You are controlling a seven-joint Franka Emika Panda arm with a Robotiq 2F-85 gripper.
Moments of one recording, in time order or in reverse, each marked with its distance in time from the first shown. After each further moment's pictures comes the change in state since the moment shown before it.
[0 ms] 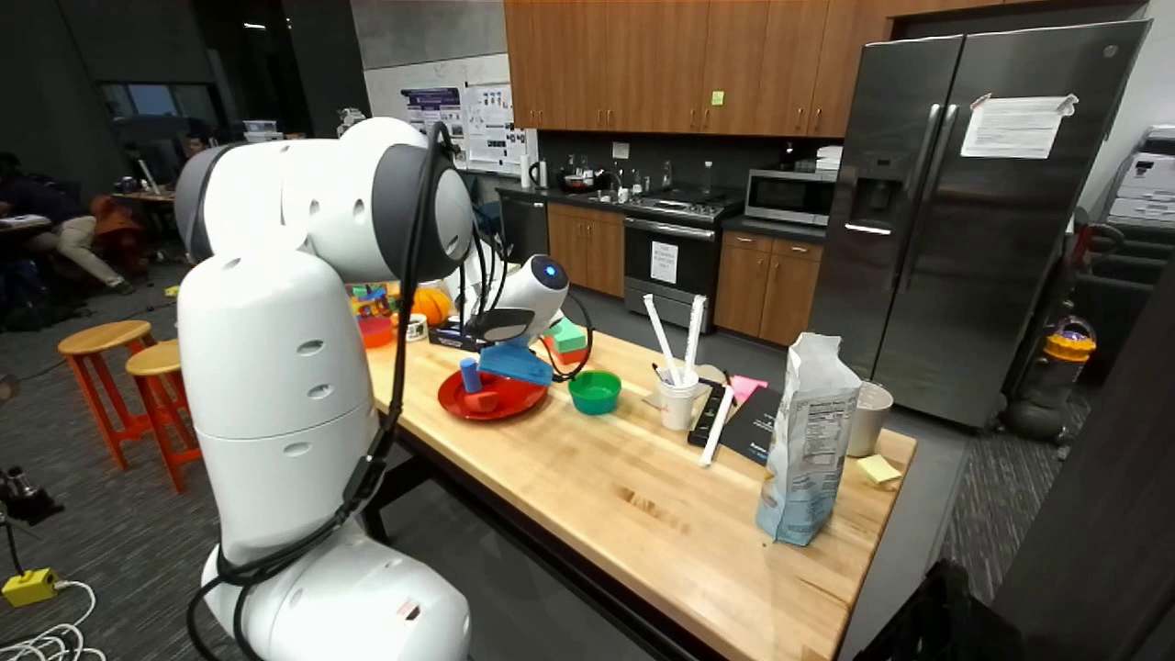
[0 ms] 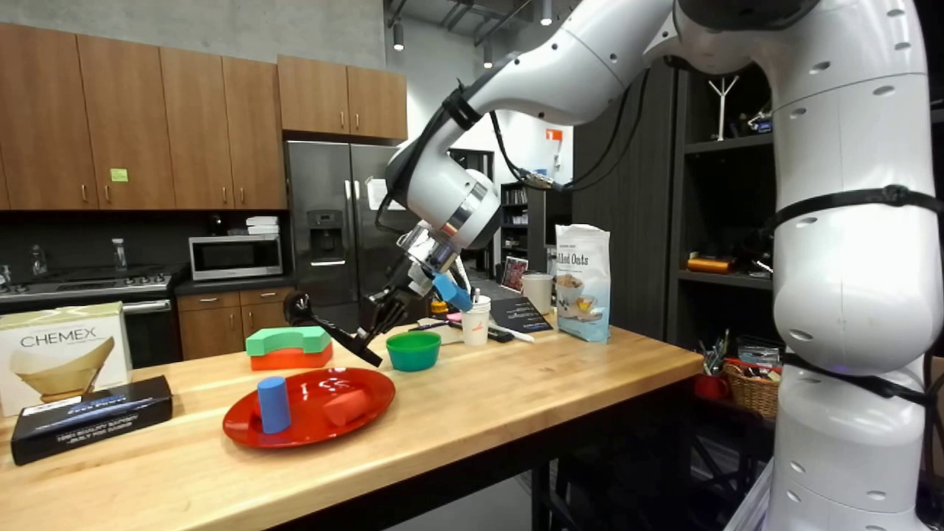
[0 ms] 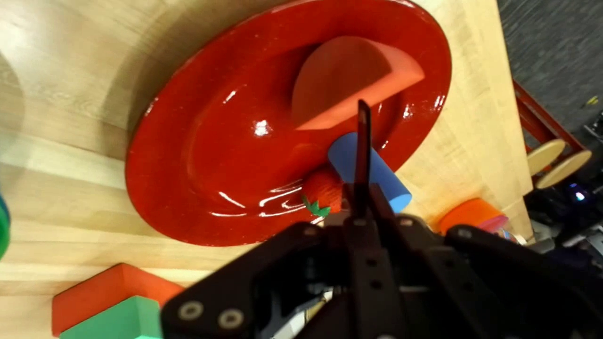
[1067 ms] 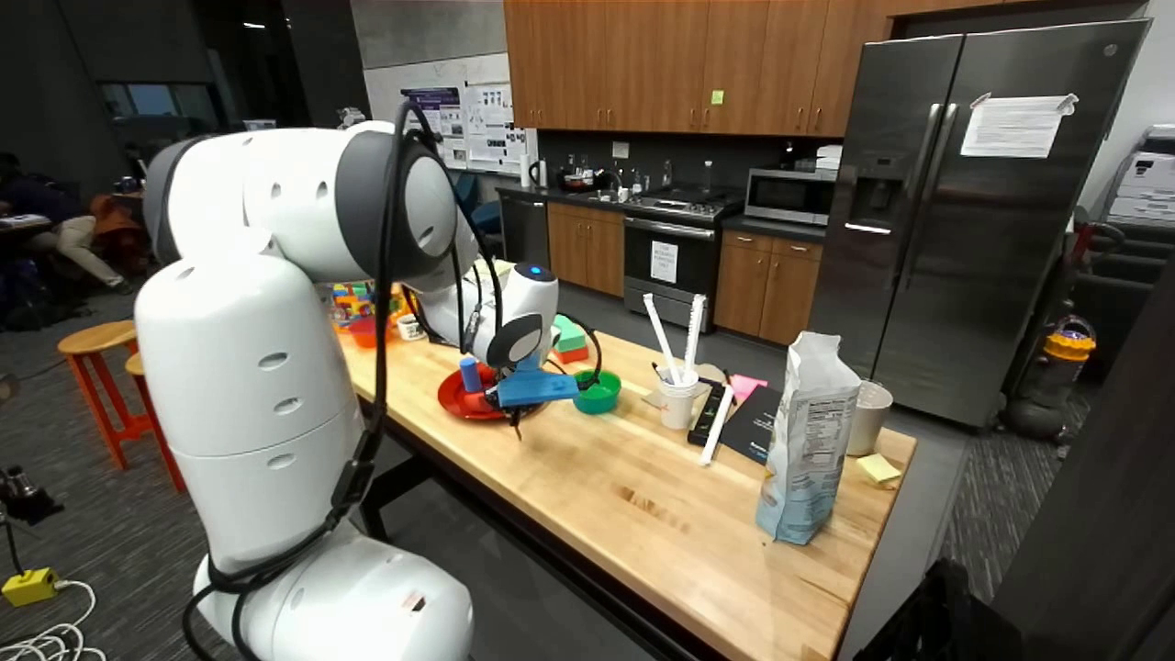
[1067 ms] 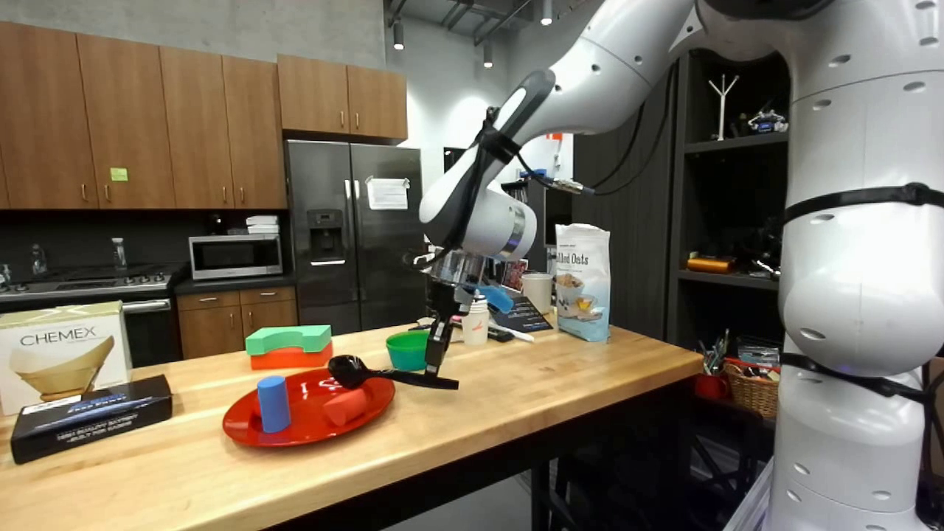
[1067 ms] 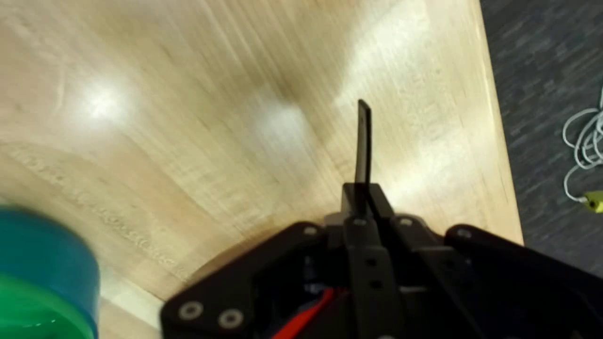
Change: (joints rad) arm 0.067 -0.078 -0.134 -0.179 -0.609 -0.034 0.154
